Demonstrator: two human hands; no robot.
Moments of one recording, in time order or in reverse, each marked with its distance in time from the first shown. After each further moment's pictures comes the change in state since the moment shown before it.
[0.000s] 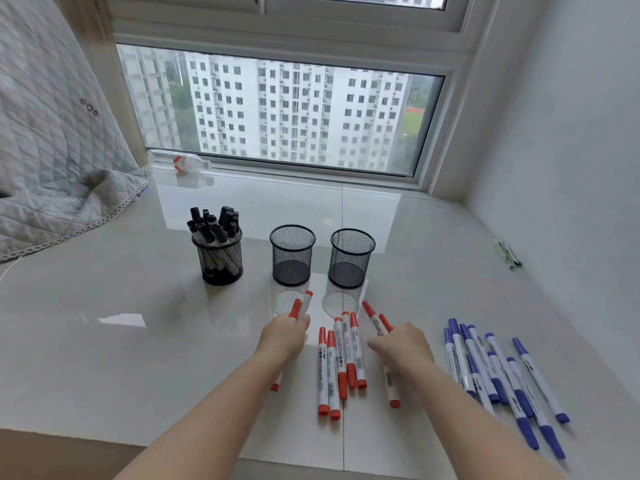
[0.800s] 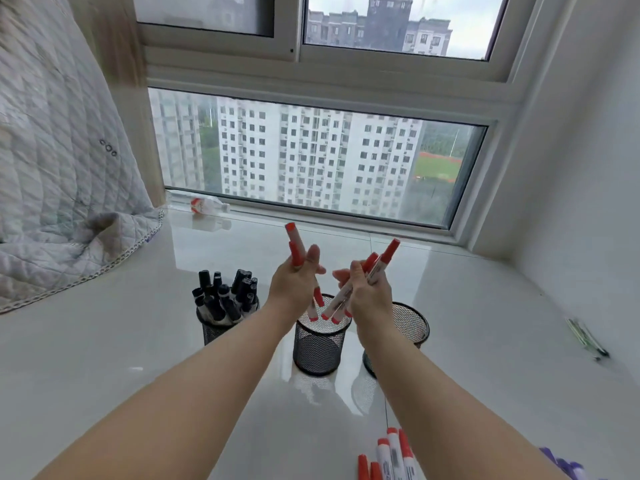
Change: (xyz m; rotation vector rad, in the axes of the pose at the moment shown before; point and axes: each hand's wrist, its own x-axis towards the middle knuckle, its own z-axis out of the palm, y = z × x) left_hand 0.137 0.081 -0.098 -0.638 0.219 0.355; right_hand 0.086 -0.201 0.002 1.102 0.055 -0.451
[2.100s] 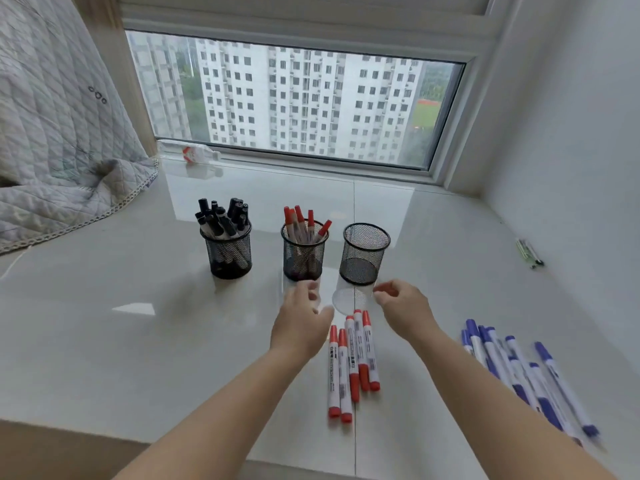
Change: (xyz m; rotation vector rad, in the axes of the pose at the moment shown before) left_hand -0.181 -0.040 0.022 0.527 -0.111 -0.066; right_hand -0.116 0.014 -0.133 -0.807 -0.105 0.131
